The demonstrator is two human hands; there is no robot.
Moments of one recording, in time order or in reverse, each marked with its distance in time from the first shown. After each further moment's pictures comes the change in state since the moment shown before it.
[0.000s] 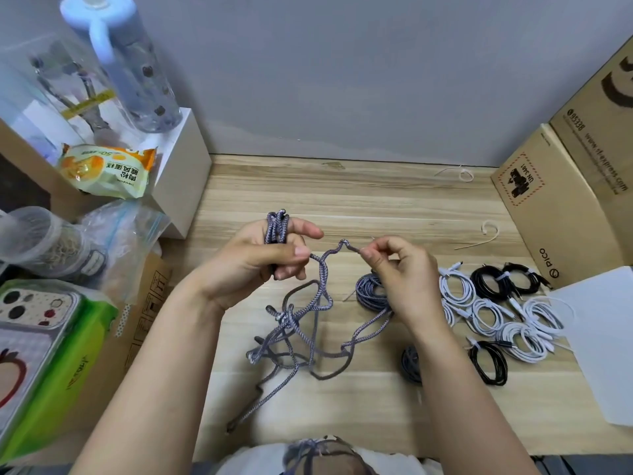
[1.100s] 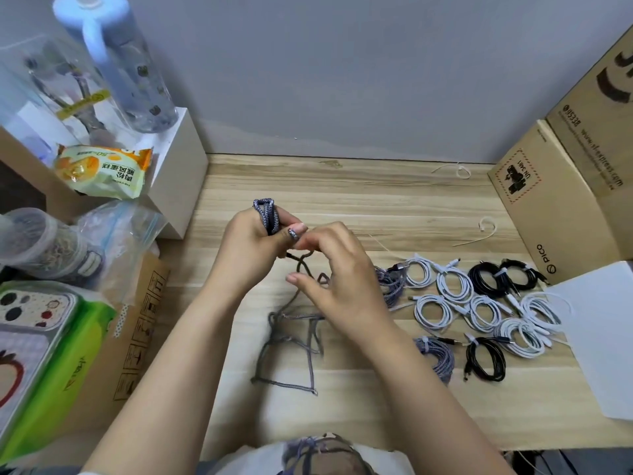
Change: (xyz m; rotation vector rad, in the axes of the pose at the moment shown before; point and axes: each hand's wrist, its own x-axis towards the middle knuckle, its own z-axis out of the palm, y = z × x) left_hand 0.016 -0.009 0.004 0.565 0.485 0.163; right_hand -0.020 -0.034 0.042 -0.091 -0.152 -0.488
